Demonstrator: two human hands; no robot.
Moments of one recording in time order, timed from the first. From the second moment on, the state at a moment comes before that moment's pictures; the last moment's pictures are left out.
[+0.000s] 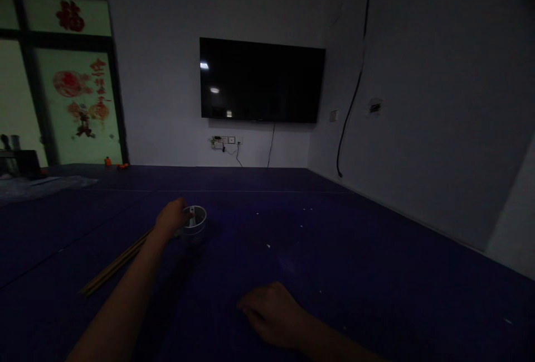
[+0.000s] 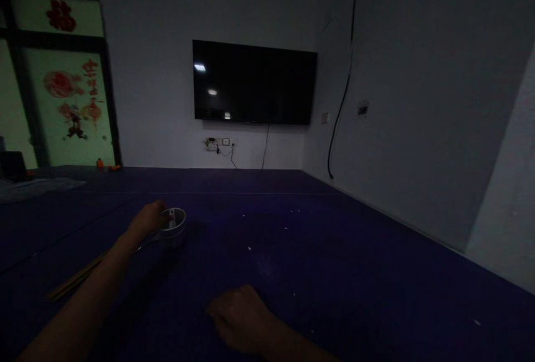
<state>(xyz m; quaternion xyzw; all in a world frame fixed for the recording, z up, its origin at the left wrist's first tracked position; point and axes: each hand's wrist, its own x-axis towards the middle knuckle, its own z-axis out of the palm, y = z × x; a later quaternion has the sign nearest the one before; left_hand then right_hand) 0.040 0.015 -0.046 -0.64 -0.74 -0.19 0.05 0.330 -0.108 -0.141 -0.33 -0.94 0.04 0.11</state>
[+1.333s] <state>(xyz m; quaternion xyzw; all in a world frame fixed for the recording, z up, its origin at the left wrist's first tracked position) 0.043 0.021 -0.056 -0.62 -0.74 -0.25 0.04 0.329 -0.106 -0.145 -0.32 -0.94 0.02 0.11</state>
